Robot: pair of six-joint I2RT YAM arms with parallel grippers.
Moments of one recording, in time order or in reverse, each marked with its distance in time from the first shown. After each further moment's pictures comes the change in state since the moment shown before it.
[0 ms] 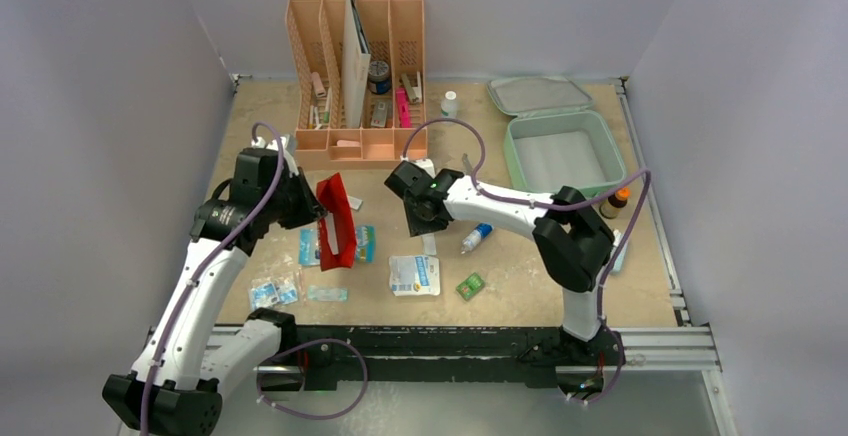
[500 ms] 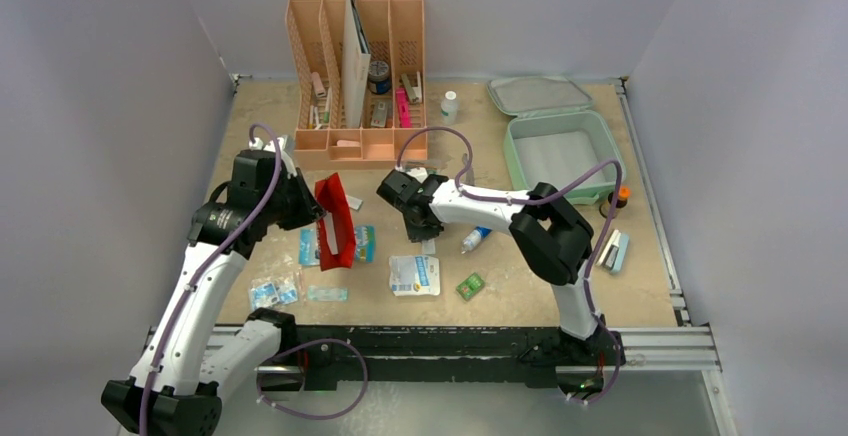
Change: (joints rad) left arm 0.000 -0.023 0.000 -0.007 -0.010 0.002; right arm 0.018 0.125 0.047 -0.018 0.032 0.017
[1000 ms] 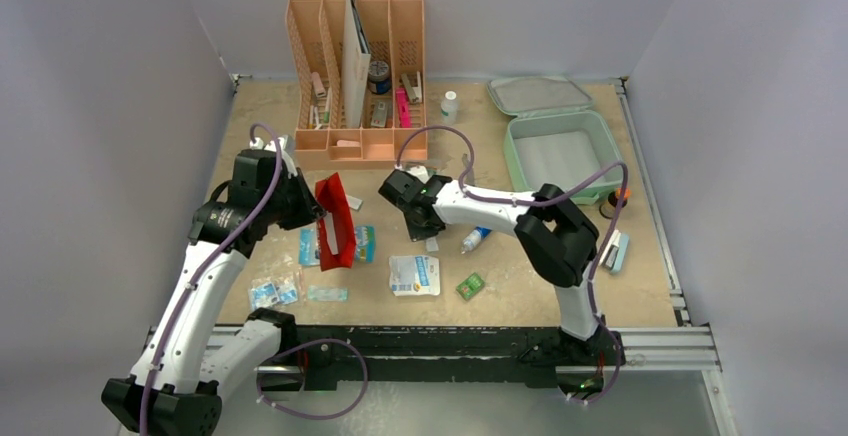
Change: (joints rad) left arm 0.000 0.005 0.000 0.000 0.000 -0.001; right arm 0.001 -0.017 -0.015 0.016 0.014 -0.033
